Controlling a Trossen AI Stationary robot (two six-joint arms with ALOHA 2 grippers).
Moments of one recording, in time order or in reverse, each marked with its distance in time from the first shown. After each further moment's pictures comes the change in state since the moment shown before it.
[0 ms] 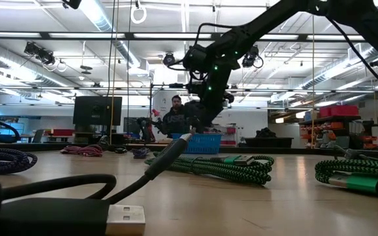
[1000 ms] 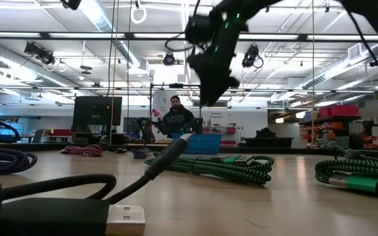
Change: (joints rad) left arm 0.000 0.000 0.000 -0.007 0.000 -0.018; right arm 0.115 -0.117 0.147 -0.476 -0.463 0.230
